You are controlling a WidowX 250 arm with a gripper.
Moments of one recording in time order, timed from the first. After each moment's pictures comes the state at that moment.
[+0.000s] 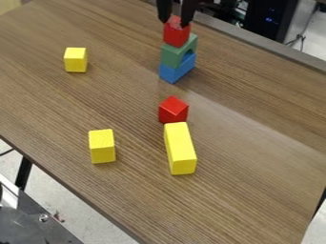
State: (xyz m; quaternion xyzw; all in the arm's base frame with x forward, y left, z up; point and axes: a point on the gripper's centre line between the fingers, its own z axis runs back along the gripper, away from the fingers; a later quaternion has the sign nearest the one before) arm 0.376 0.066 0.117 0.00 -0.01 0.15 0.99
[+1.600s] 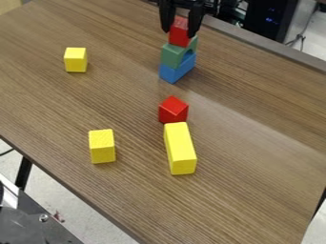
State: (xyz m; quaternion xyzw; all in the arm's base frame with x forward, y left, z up) arm 0.382 0.065 0.102 0.00 -0.02 0.14 0.99
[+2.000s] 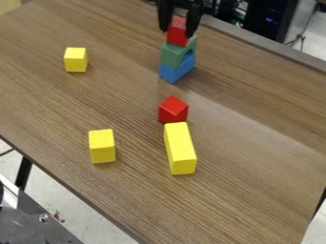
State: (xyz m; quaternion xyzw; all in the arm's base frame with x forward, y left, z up) arm 0.377 0.065 0.103 0.01 -0.02 0.15 0.99
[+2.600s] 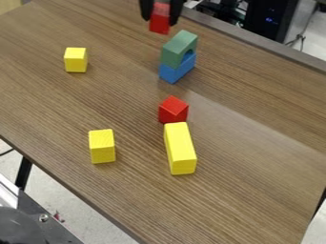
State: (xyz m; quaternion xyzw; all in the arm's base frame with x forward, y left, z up) arm 0.359 0.093 0.123 0.02 -0.06 0.22 0.97
